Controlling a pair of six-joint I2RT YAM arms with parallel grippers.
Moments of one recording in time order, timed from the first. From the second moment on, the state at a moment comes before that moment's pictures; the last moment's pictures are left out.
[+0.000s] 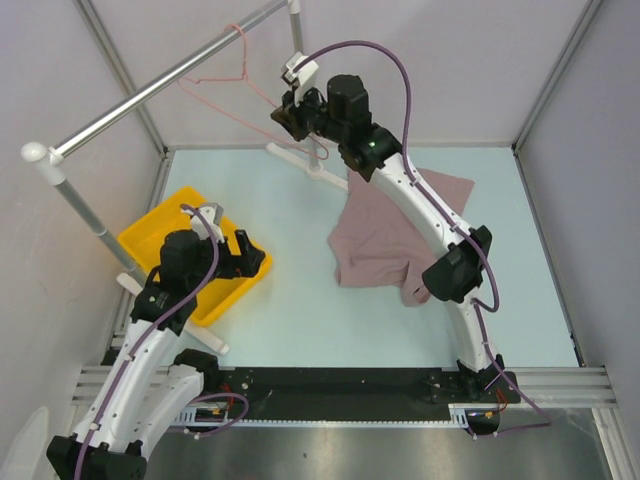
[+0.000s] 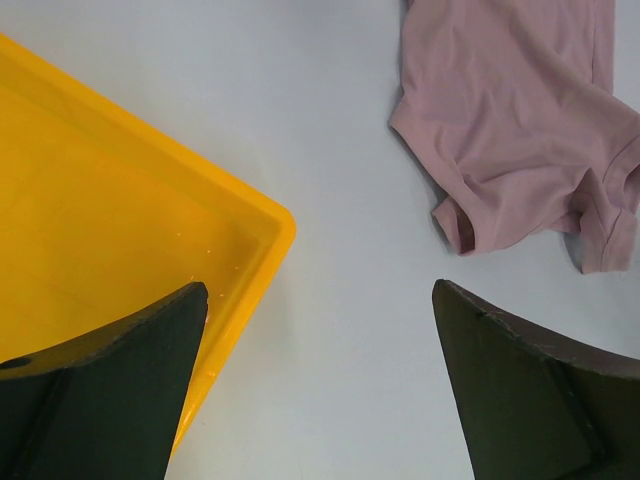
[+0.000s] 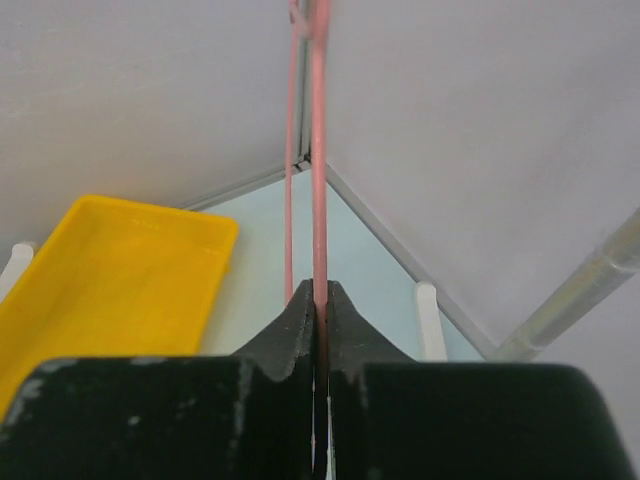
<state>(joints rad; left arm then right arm) -0.24 0.70 0.71 -0.47 0.15 -0.28 0.69 2.17 2.44 -0.28 -0.30 -0.11</state>
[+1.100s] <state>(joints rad) -0.24 0.65 0.70 -0.47 0.13 -0.28 0.75 1.92 2.30 -0.23 -0.14 -0.18</state>
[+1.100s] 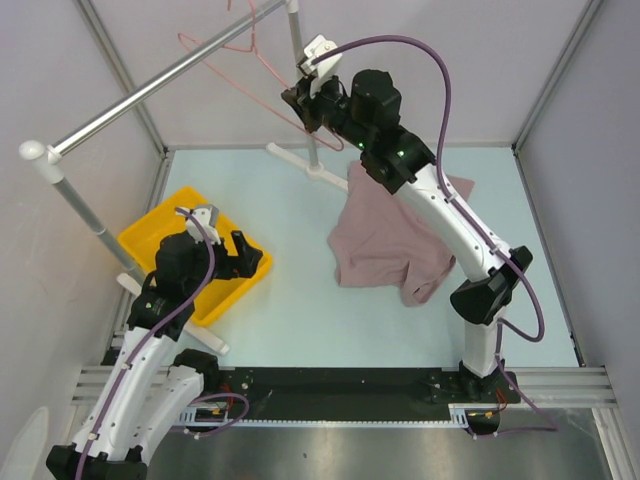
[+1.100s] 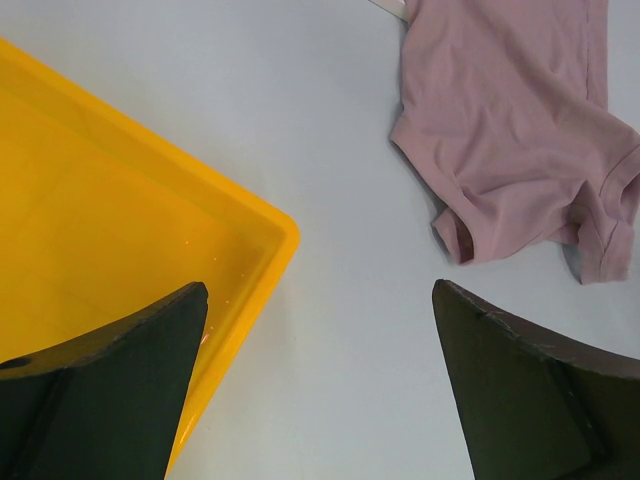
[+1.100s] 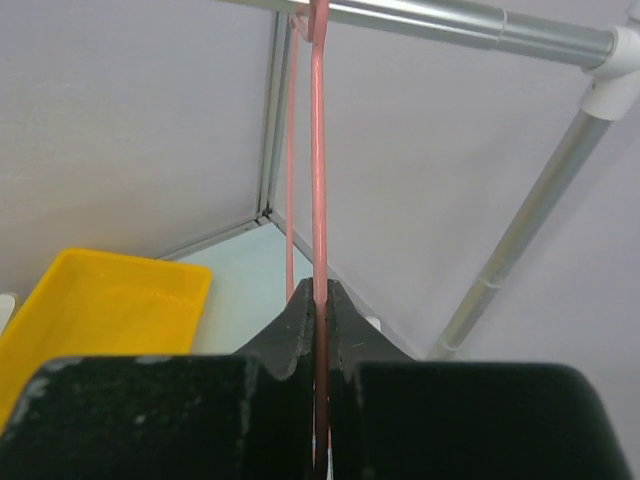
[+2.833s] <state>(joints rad) -0.84 1.69 0.80 0.27 0.08 -0.48 0.56 0.68 0.92 -0.54 0.24 0.13</state>
